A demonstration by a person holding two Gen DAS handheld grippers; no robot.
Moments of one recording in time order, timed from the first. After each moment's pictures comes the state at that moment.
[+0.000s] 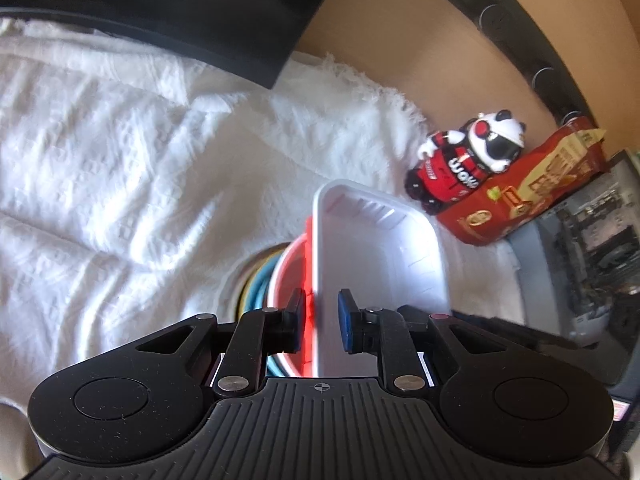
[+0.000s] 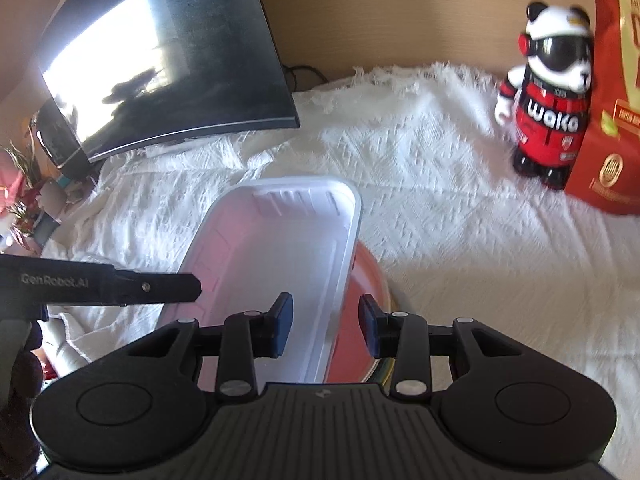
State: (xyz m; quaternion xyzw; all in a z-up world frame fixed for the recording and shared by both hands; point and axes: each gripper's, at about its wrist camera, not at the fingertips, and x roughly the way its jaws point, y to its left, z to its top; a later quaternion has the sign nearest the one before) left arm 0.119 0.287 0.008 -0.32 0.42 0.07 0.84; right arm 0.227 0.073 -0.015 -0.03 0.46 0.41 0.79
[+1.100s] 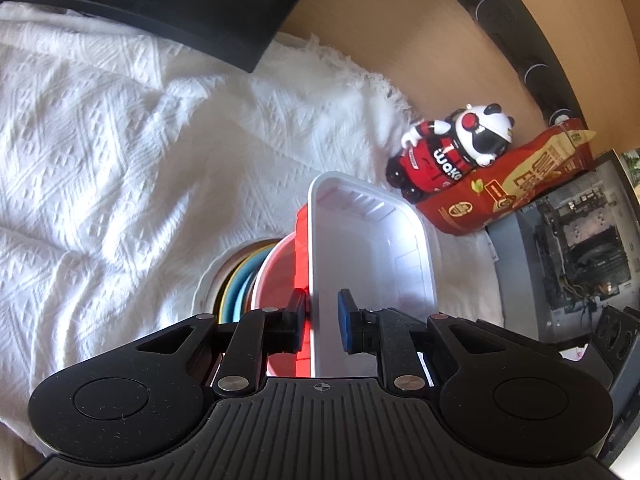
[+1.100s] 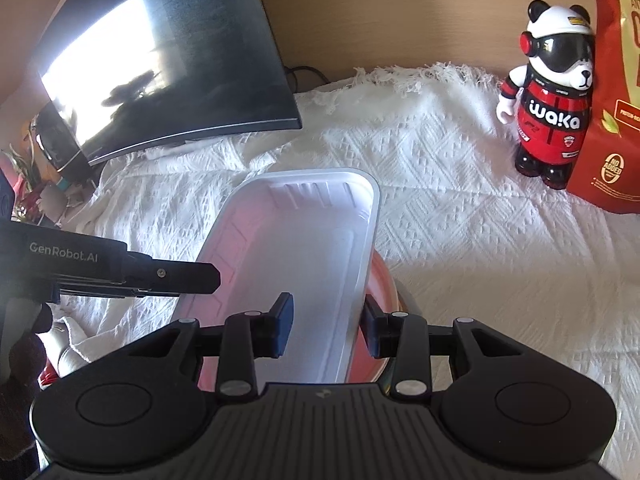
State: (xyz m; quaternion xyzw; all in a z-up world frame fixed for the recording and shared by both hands) left arm 0.139 0.298 0.002 -0.34 0.44 0.04 0.83; right arm 0.224 0.078 -0.011 -0.03 0.45 0.40 0.80
